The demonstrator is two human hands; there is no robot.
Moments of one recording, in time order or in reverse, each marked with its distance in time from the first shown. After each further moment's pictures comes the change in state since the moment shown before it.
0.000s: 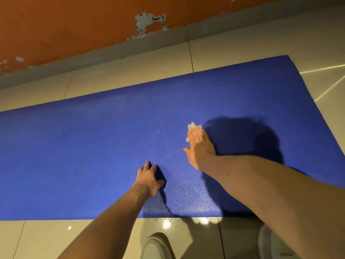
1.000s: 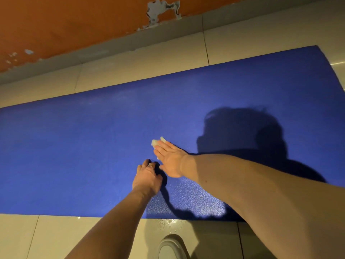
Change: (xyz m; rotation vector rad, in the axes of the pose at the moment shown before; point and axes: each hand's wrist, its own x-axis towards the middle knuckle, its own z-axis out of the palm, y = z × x) left_hand 0.011 -0.043 -0.013 -0.007 0.186 -0.013; right_hand 0.037 -0.127 -0.012 -0.051 -0.242 -0.552
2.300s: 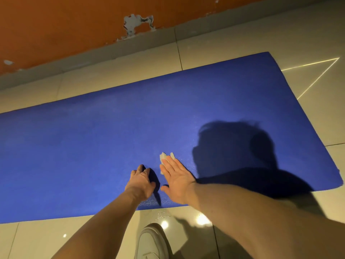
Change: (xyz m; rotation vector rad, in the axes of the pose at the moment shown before) left_hand -0.040 0.032 0.028 0.181 -0.164 0.041; right_hand -0.143 -0.036 0.051 0.037 0.098 0.254
